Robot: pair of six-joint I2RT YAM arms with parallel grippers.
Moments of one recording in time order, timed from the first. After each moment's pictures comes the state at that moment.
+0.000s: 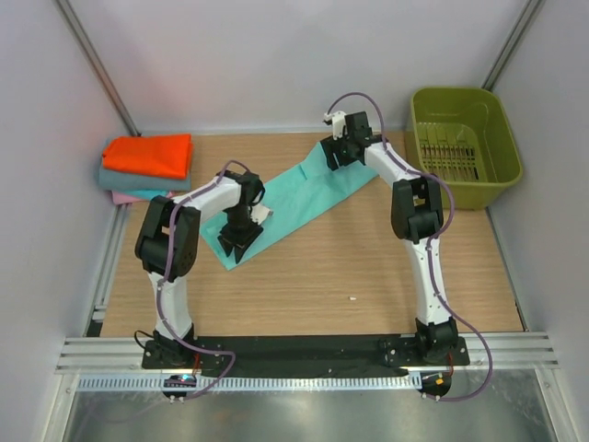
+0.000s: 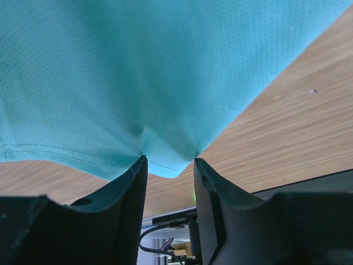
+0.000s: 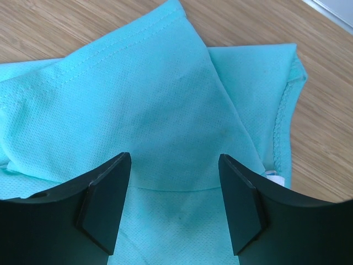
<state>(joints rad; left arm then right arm) -0.40 1.99 1.42 -1.13 0.06 0.20 0.26 2.47 2.12 -0.41 -0.16 -0.24</state>
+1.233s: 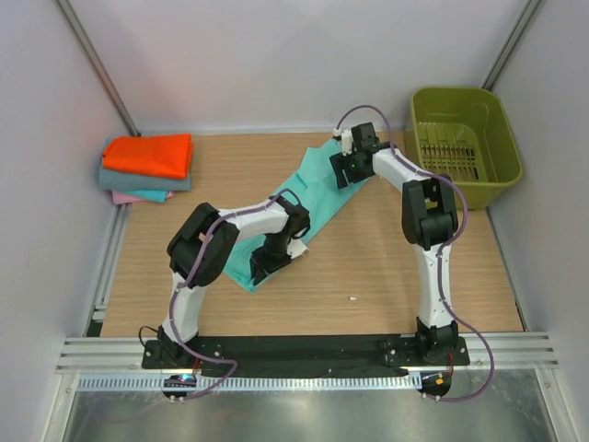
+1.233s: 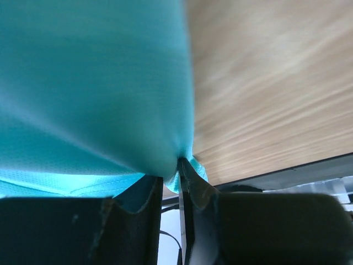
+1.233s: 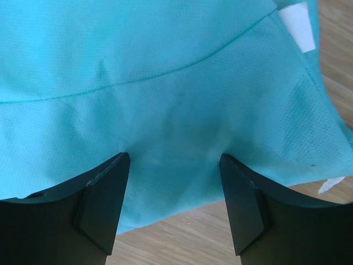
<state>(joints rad) -0.74 2.07 1.41 -1.19 0.01 0.18 0.26 2.29 1.83 -0.51 -0.13 -0.17</state>
